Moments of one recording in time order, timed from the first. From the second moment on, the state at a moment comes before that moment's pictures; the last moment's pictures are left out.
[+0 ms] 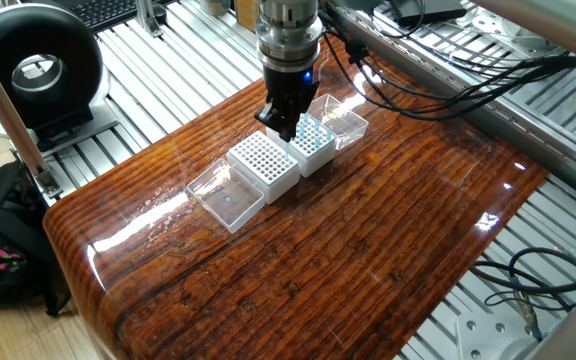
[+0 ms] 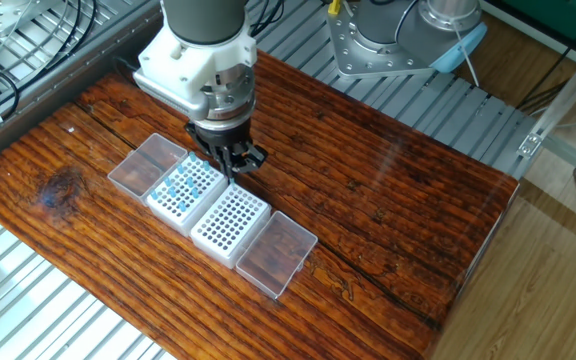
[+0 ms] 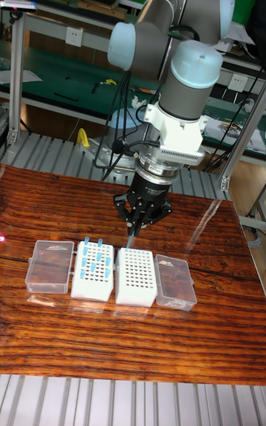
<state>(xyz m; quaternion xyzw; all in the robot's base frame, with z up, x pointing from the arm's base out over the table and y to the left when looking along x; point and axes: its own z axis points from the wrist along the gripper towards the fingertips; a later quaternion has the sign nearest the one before) 0.526 0.031 0.117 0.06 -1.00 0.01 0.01</state>
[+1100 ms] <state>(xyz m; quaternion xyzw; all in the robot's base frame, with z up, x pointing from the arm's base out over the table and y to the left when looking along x) 0.523 0.029 0.112 0.06 -1.00 0.01 0.01</state>
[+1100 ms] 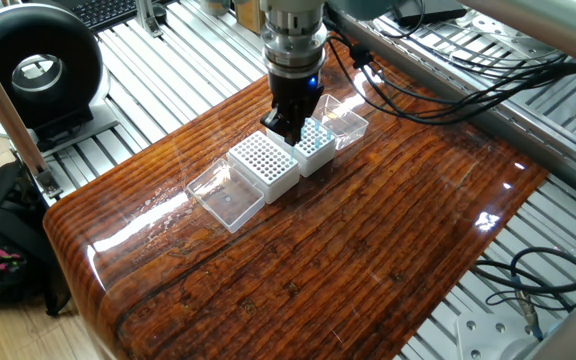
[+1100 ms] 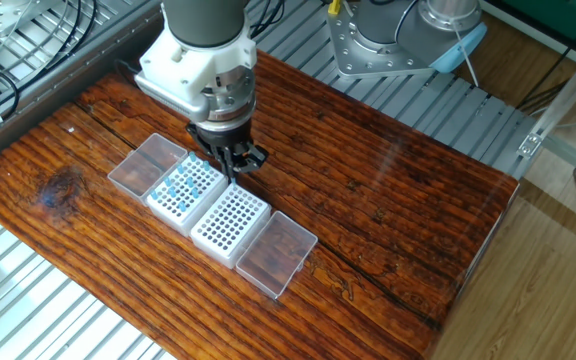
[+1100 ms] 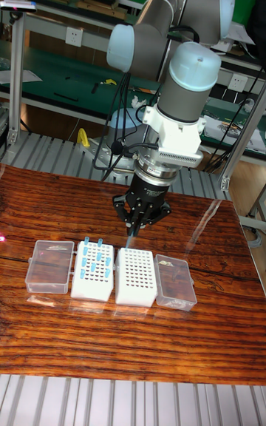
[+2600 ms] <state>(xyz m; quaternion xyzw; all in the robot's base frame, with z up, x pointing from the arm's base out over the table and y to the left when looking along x) 0.525 0.031 0.109 0.08 -1.00 0.01 0.01</state>
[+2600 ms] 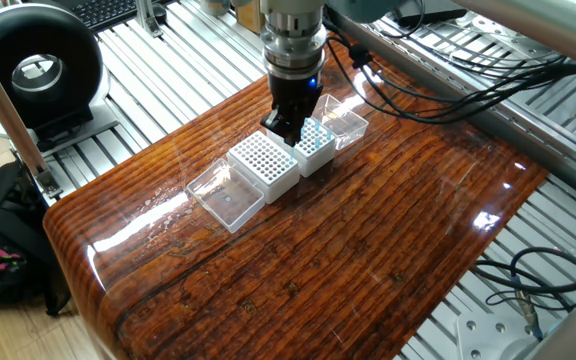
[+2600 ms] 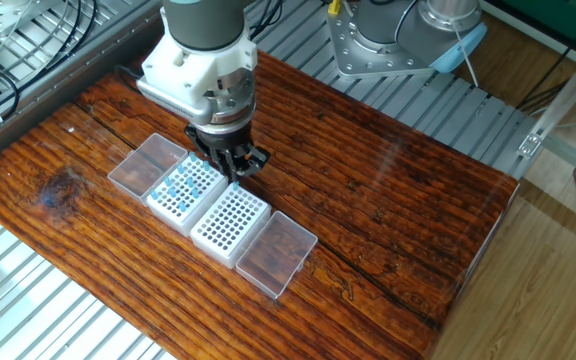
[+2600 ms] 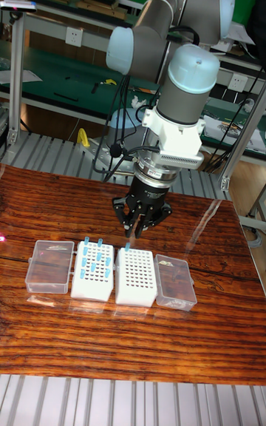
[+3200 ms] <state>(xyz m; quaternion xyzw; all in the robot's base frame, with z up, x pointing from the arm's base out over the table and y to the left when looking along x) 0.565 0.010 0.115 0.09 -1.00 0.02 -0.02</state>
